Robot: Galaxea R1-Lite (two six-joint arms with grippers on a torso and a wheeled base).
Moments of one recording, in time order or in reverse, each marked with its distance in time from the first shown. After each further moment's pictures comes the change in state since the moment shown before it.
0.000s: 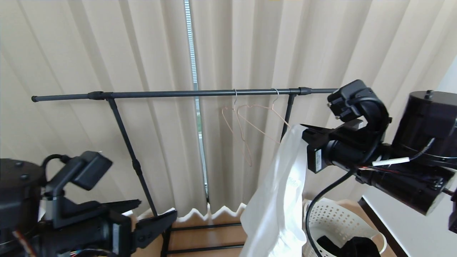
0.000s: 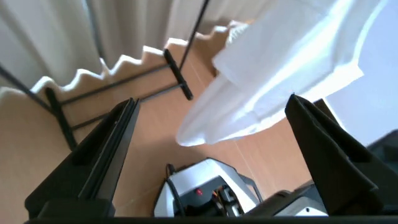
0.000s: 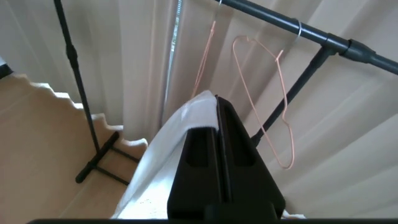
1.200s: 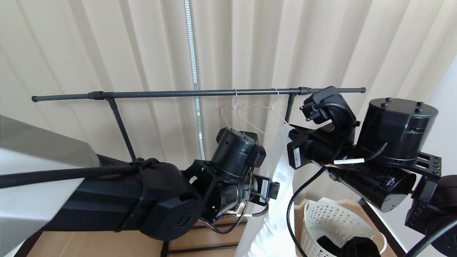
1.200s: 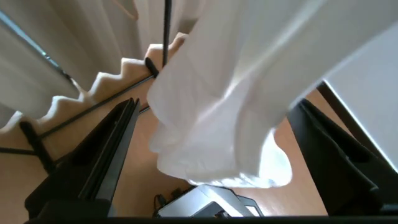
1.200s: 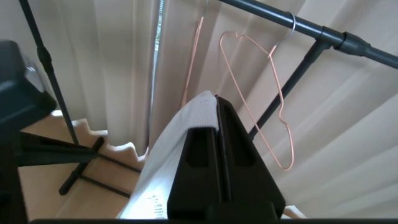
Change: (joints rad) left arm -0.239 0.746 -0.674 -0.008 0.189 -0.018; right arm 0.031 0.105 -0.033 -0.089 -0.119 -0.004
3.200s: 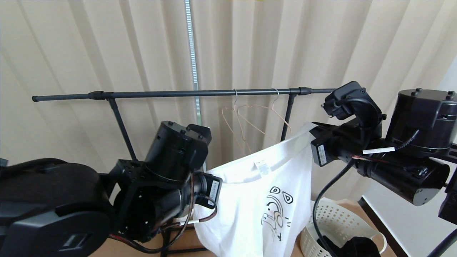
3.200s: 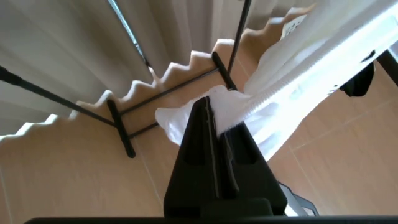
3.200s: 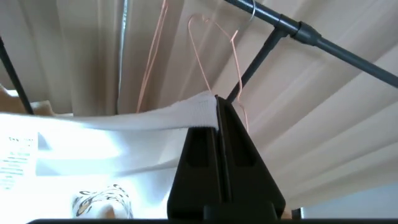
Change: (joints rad) left arm 0.067 -0.296 0.225 0.124 0.191 0.098; right arm -0.106 -0.096 0.009 0.153 0.009 -0.088
